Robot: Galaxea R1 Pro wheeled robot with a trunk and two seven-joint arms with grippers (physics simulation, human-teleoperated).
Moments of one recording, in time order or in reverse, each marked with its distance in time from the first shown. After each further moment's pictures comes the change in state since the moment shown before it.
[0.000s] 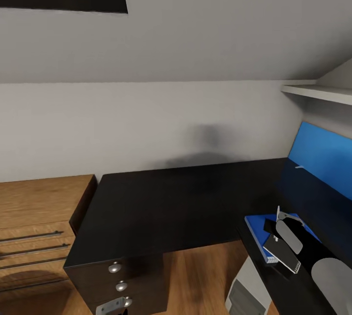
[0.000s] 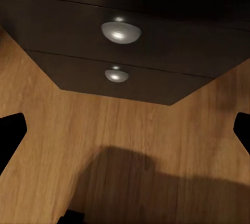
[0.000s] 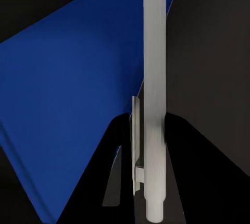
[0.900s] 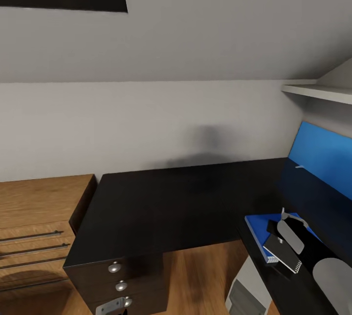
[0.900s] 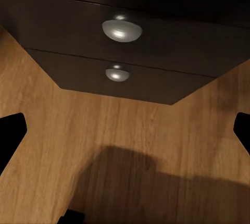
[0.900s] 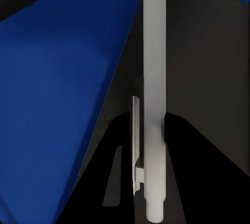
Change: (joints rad) left arm 0.000 0.000 0.000 0.001 0.001 0.001 0.003; right arm 0.000 -0.008 0.000 -0.001 -0.001 0.009 -0.055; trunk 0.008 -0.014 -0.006
